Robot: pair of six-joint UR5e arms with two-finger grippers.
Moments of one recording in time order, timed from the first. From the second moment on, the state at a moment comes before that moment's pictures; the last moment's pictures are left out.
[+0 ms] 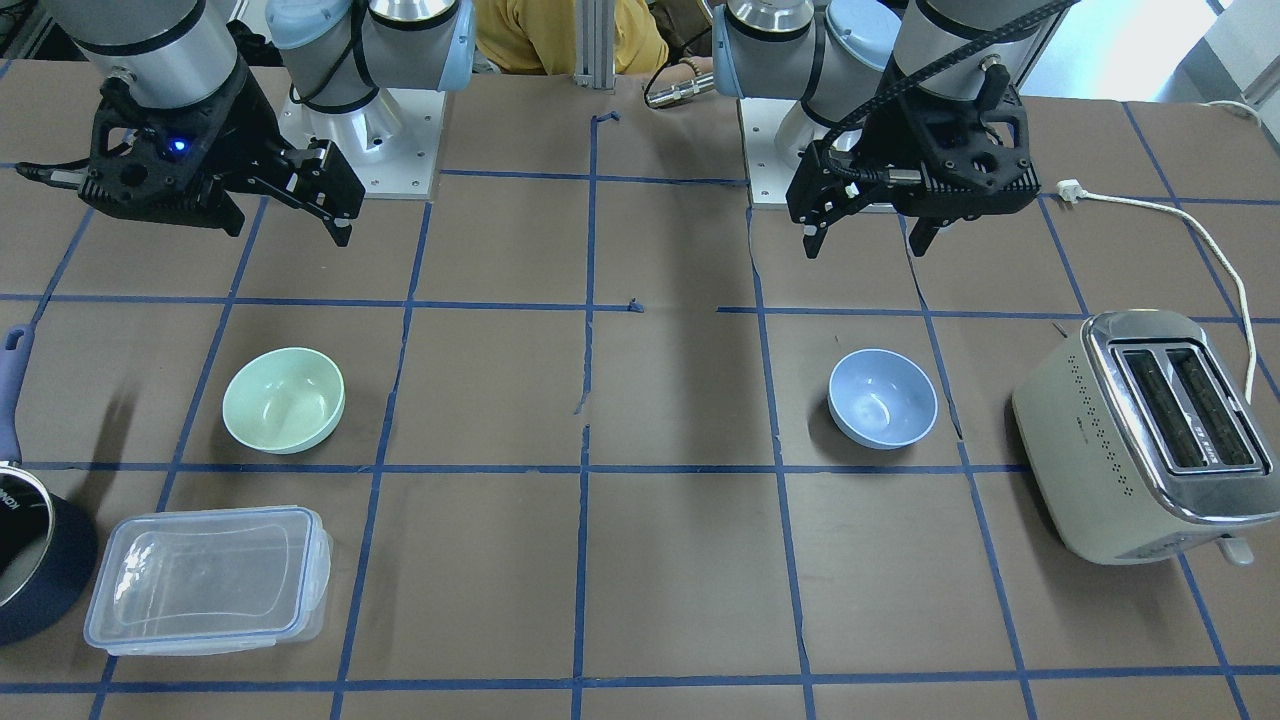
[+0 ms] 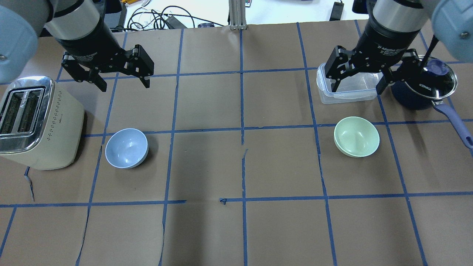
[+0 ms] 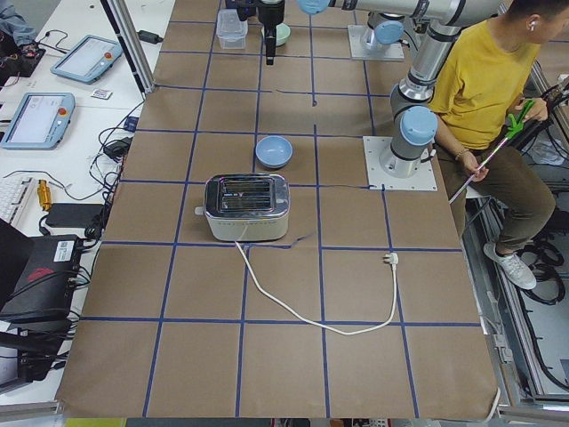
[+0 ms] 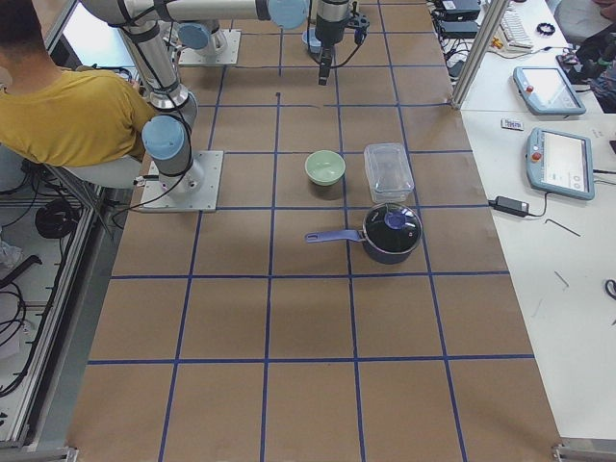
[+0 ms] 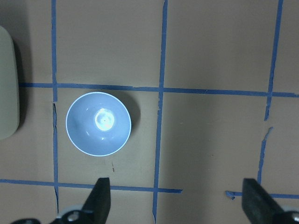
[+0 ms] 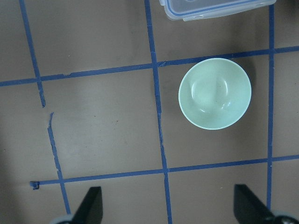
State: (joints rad) left arm -1.60 -1.57 -1.51 -1.63 1.62 -0.08; right arm 1.55 -1.58 1.55 -1.47 -1.55 0.08
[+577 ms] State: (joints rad) left arm -1.59 -1.56 -1.52 -1.63 1.62 -0.08; right arm 1.55 -1.58 1.55 -1.47 -1.55 0.08
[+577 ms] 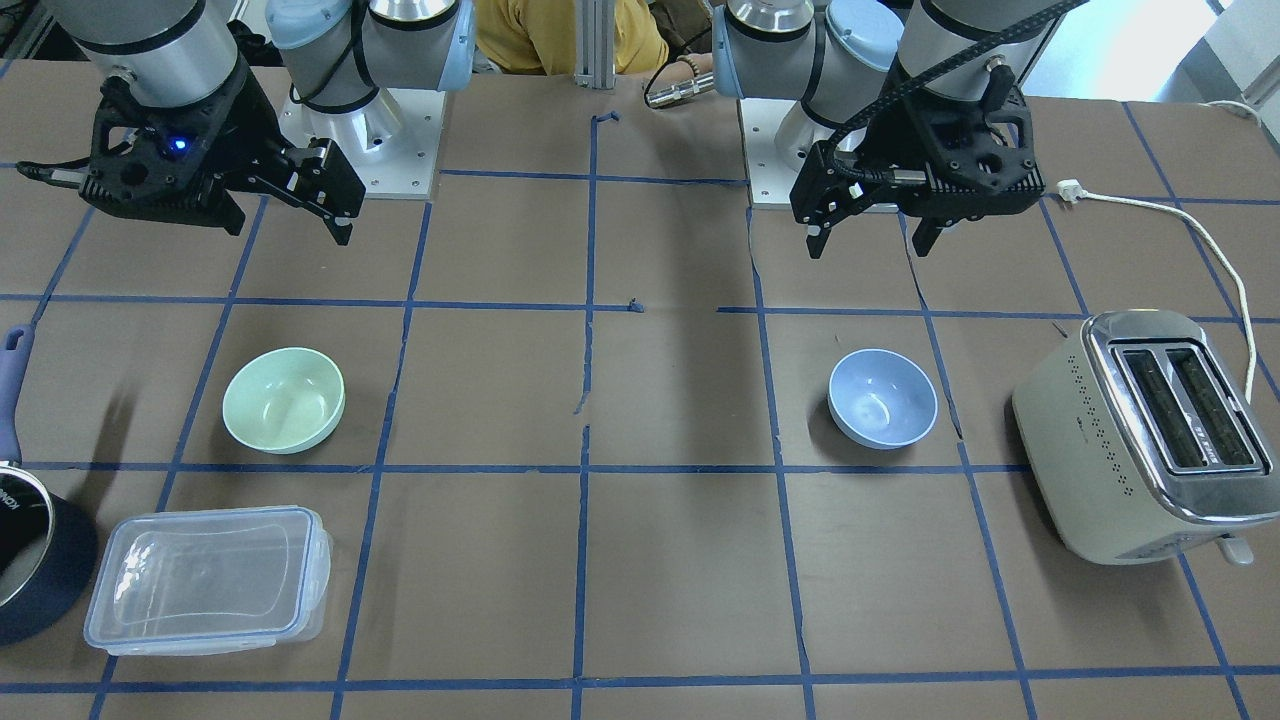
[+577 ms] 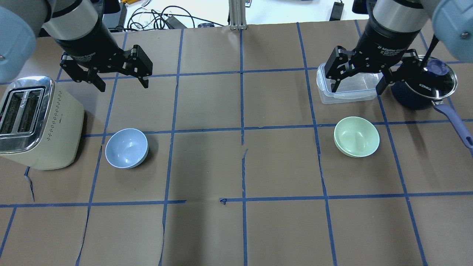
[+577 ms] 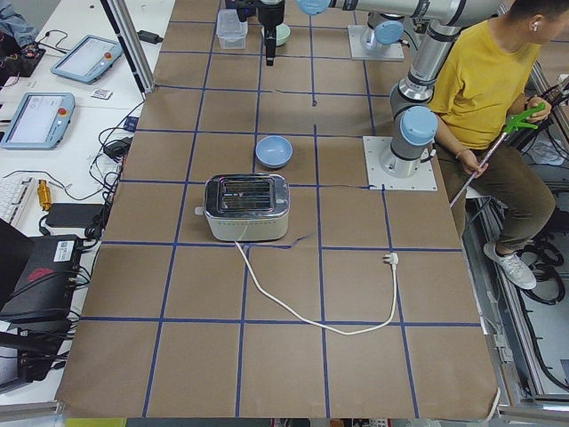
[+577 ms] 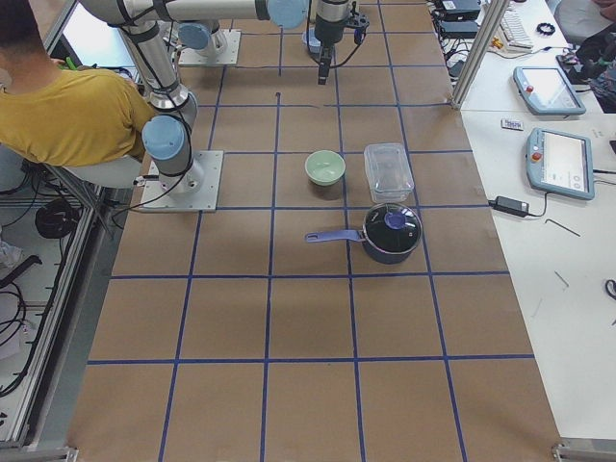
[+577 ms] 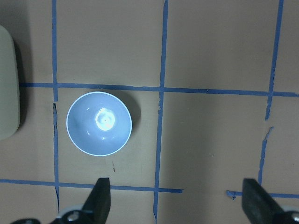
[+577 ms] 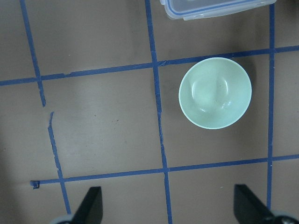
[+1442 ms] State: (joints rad) left arm -1.50 -1.56 -1.56 -1.63 1.62 0.05; right arm 1.55 -1.58 1.55 -1.46 -1.55 0.08
